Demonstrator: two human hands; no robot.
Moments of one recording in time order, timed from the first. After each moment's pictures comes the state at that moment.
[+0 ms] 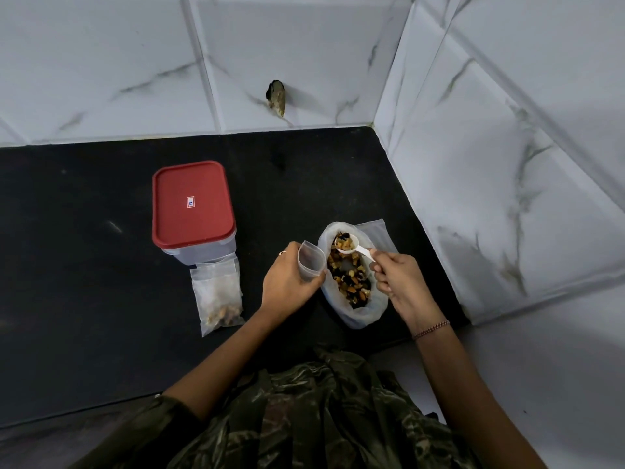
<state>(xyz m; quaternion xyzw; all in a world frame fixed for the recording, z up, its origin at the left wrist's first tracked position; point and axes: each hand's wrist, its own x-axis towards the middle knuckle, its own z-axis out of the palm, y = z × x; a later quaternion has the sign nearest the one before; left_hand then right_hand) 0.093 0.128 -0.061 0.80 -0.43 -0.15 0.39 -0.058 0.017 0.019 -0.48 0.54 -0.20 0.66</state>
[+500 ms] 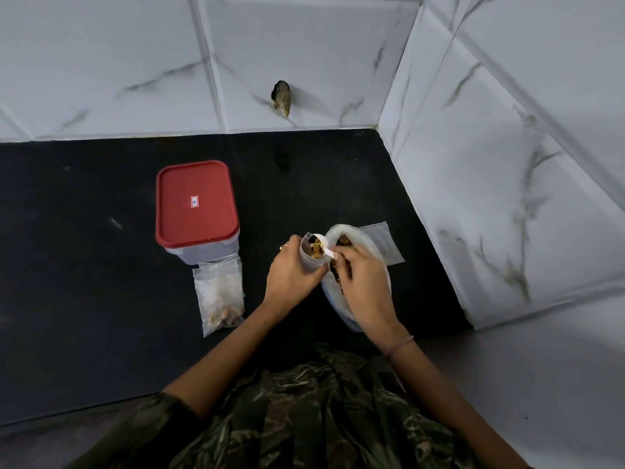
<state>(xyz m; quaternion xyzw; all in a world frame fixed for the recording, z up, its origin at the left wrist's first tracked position) 0.096 0.119 -0.049 0.79 -0.38 -0.18 0.44 -0.027 0.058 0.014 -0.86 0.36 -0.23 0.26</state>
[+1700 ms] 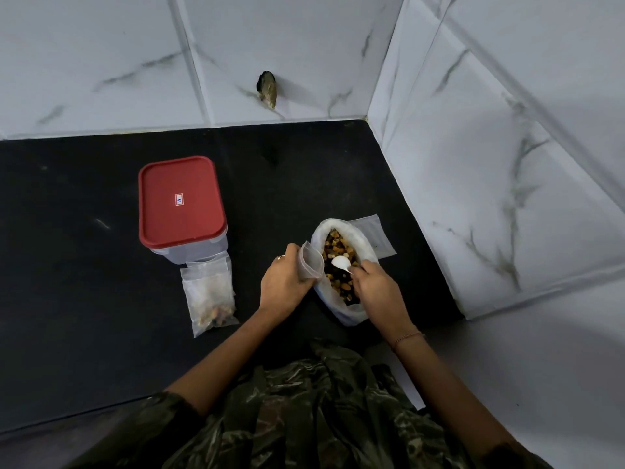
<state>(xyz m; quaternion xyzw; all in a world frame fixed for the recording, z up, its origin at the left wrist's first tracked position) 0.088 0.119 -0.071 0.83 -0.41 -0.18 0.32 -0.072 0.021 -0.052 -0.94 0.32 -0.04 0.06</state>
